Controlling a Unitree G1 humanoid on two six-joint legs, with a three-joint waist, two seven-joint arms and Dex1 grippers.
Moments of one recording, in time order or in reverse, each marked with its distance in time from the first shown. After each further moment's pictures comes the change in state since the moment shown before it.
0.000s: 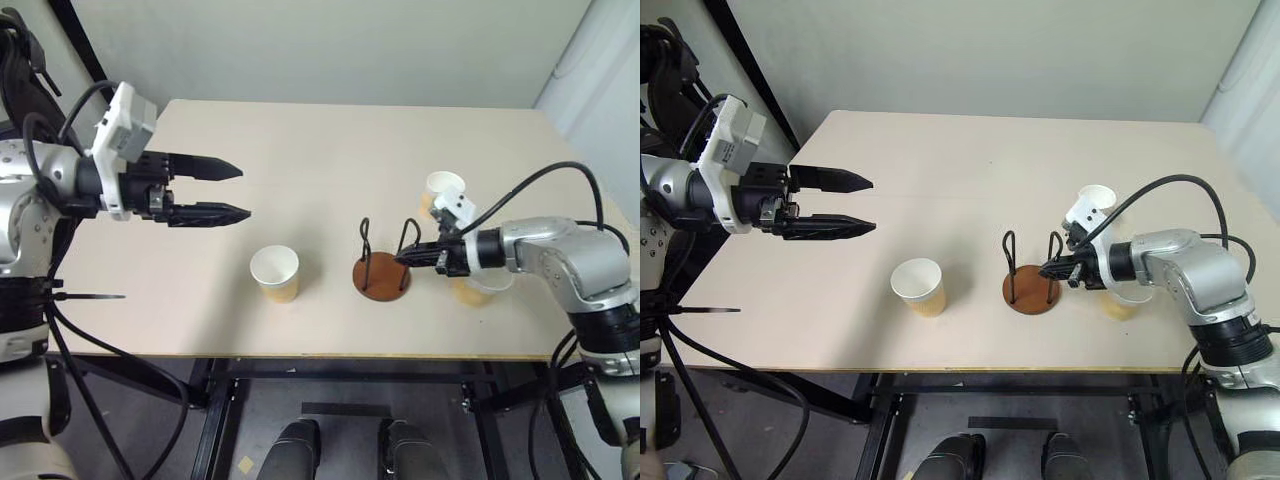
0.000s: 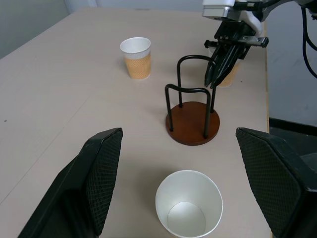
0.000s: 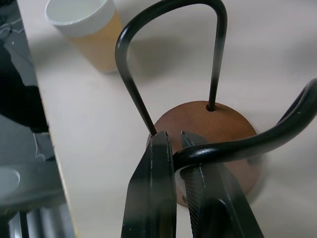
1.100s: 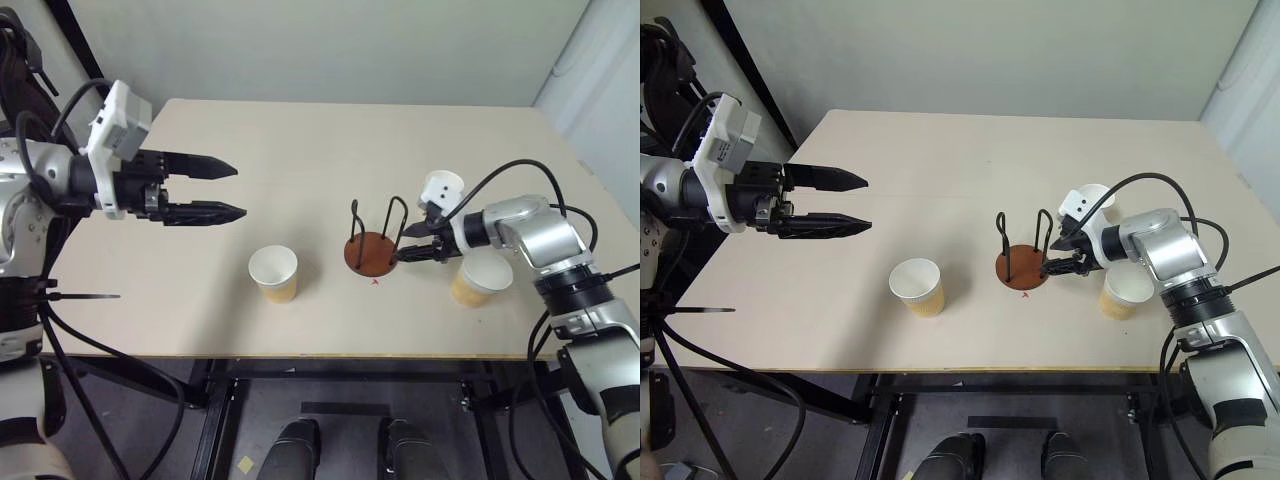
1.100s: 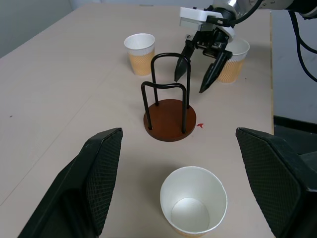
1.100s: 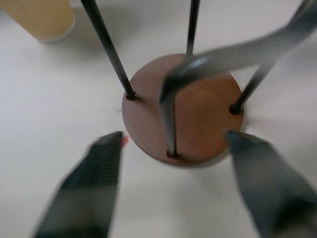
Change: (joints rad) left arm 0.001 0.018 0.000 0.006 0.003 -0.002 0.004; right arm -0.179 0.055 0.139 0.445 -0.277 -0.328 0.186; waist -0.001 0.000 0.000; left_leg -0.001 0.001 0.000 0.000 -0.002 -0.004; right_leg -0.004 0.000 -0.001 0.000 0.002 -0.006
